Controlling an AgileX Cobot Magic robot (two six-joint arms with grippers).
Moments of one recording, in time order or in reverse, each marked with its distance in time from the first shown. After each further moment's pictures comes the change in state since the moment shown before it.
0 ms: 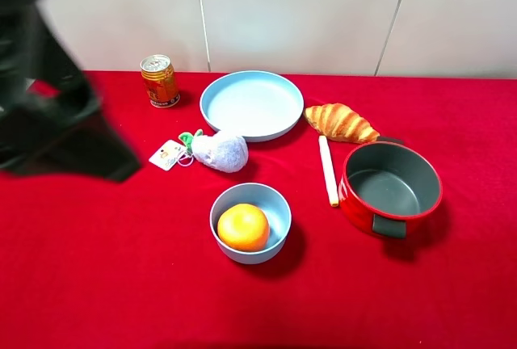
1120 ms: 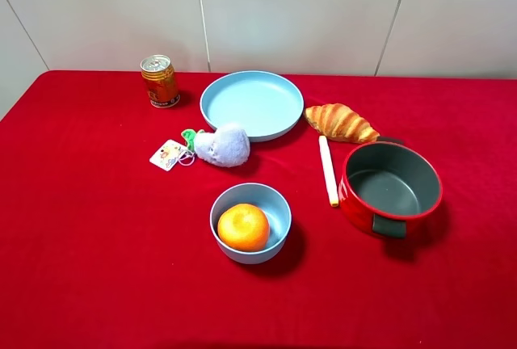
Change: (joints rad) left arm 0.508 -0.880 0.490 0.084 0.001 -0.022; right arm 0.000 0.000 0.000 0.000 0.000 0.000
